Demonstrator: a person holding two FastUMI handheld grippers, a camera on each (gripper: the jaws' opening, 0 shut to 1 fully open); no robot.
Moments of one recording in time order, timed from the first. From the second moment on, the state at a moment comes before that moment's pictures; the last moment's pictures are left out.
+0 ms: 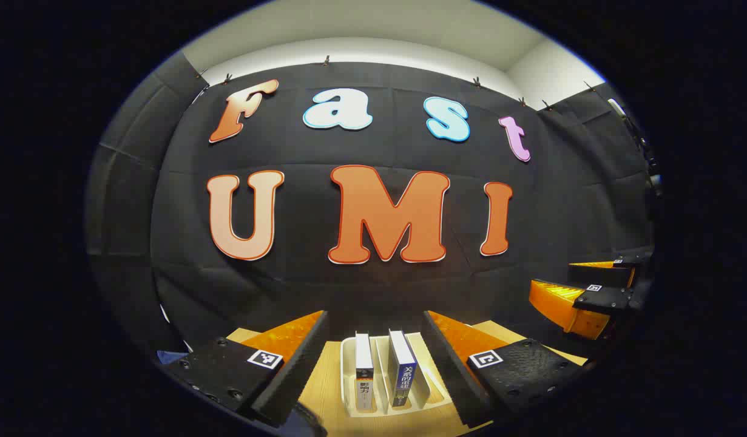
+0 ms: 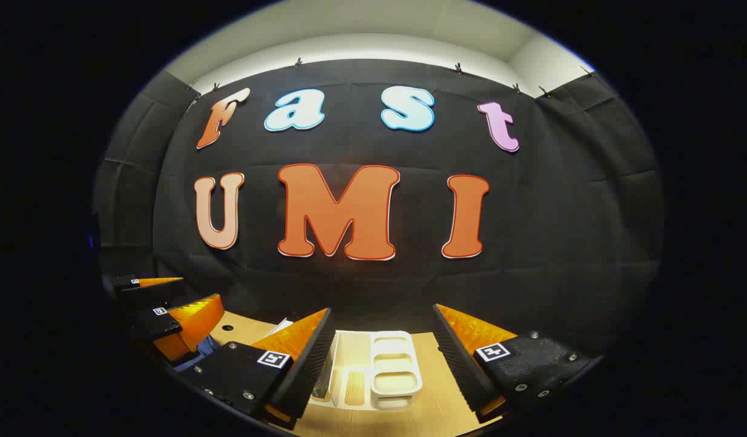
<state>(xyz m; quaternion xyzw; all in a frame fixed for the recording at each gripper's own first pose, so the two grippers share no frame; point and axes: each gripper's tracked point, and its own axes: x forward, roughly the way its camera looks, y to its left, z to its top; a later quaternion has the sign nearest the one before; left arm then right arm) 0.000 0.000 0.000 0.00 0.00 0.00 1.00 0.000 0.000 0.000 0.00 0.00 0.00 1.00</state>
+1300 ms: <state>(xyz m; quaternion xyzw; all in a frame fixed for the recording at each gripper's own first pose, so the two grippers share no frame) 0.000 0.015 -0.011 0.00 0.01 0.03 1.00 0.012 0.028 -0.008 0.00 0.01 0.04 1.00</state>
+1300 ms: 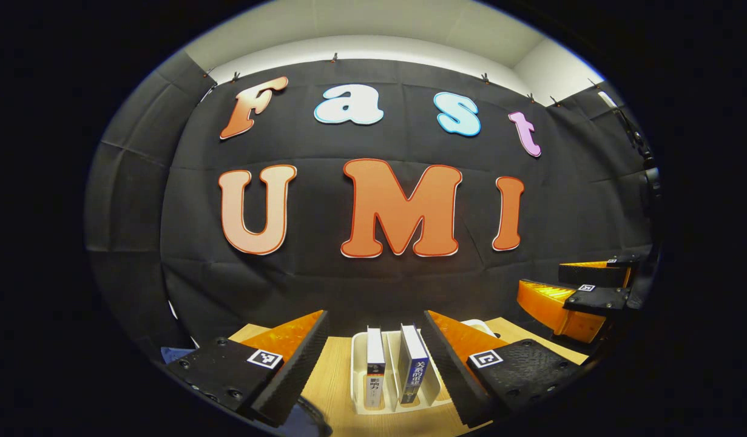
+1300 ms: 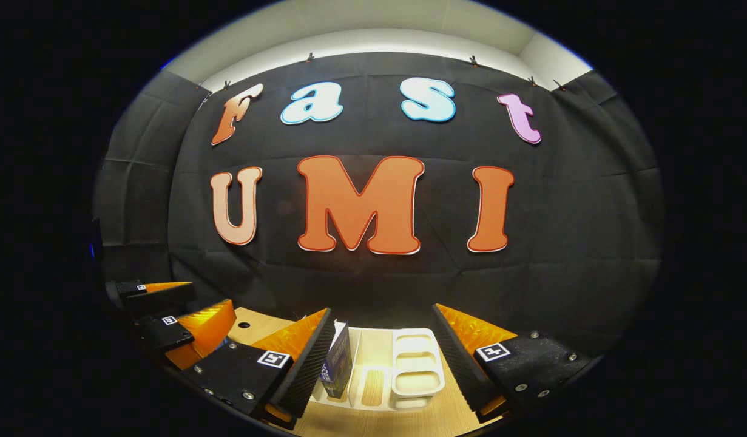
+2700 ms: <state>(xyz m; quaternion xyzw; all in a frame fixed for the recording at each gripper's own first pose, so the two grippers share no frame) -0.023 0.050 -0.018 0.00 0.01 0.07 1.00 0.006 0.051 -0.011 -0.01 0.01 0.08 1.00</state>
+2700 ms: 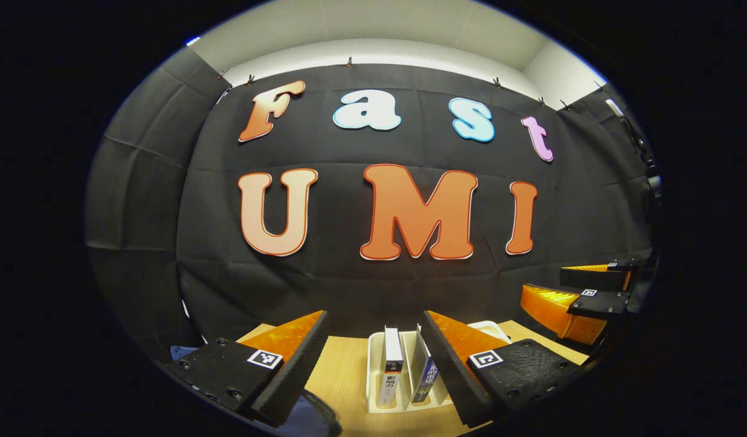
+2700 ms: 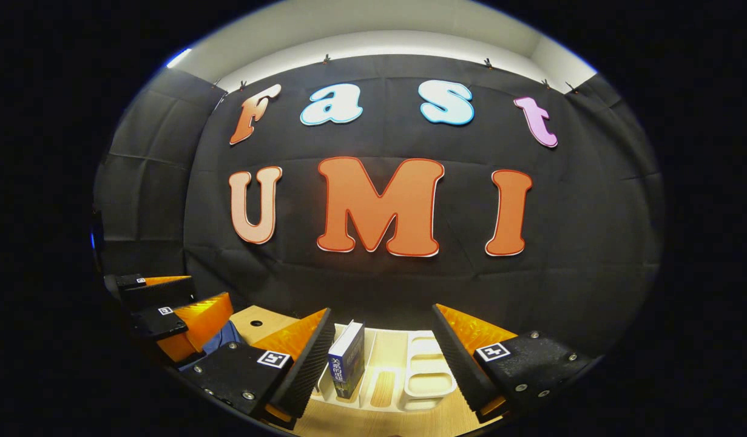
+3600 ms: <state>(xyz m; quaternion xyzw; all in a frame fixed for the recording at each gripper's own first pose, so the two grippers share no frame) -0.096 0.115 -0.250 0.22 0.28 0.05 0.93 0.018 0.018 -0.051 -0.02 0.05 0.06 1.00</state>
